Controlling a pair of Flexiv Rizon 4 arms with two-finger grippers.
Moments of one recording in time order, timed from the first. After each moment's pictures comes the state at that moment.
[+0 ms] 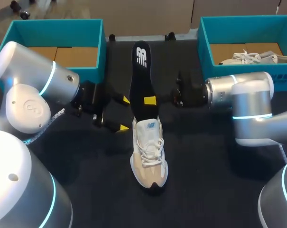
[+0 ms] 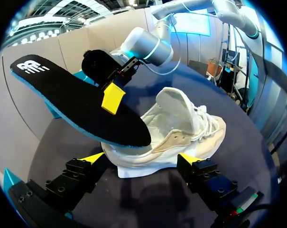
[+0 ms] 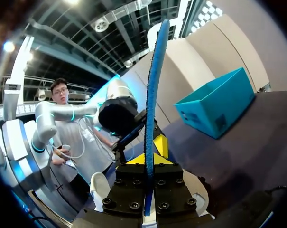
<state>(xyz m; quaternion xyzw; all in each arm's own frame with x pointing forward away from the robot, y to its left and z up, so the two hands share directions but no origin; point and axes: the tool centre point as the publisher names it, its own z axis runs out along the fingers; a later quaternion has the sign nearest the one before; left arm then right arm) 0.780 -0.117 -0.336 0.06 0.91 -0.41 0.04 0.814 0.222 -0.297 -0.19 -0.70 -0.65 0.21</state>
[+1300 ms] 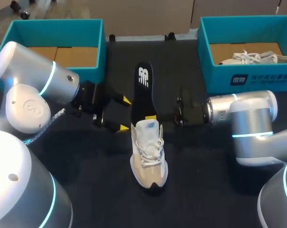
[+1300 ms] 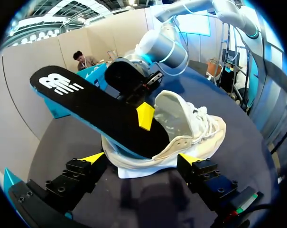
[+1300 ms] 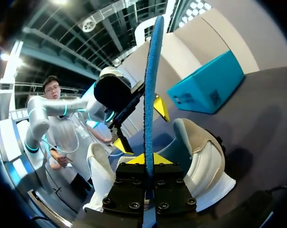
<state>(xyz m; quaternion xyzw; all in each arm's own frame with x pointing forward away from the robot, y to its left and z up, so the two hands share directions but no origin) 0.780 -0.117 -0.336 0.06 0.91 -0.41 0.04 0.772 0.220 -0.343 -0.24 -0.71 -0.62 0.21</state>
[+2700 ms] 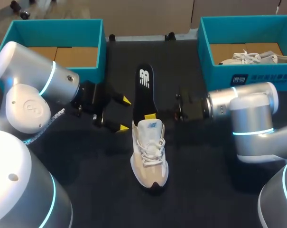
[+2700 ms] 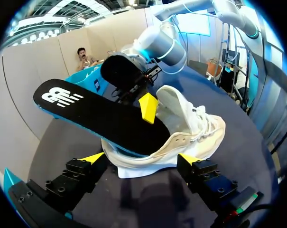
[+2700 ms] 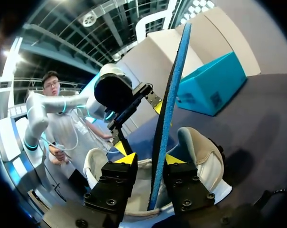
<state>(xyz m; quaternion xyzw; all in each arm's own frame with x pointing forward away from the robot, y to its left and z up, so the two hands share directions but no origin) 0.780 -0.117 -0.336 0.06 0.91 -0.41 0.04 0.777 0.220 -0.332 -0.23 -0.73 -0.61 0.20</state>
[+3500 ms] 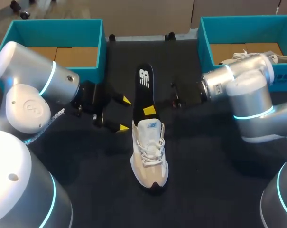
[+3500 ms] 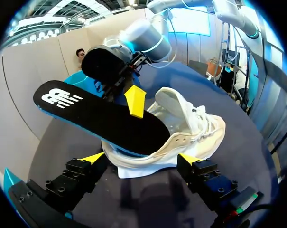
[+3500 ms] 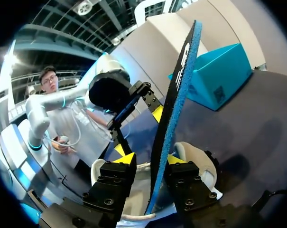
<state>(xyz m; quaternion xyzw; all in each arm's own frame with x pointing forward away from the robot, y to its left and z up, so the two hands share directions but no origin) 0.780 -0.117 -0.336 0.06 0.91 -0.41 0.04 0.791 0.220 -0.319 -0.21 -0.78 -0.54 0.24</state>
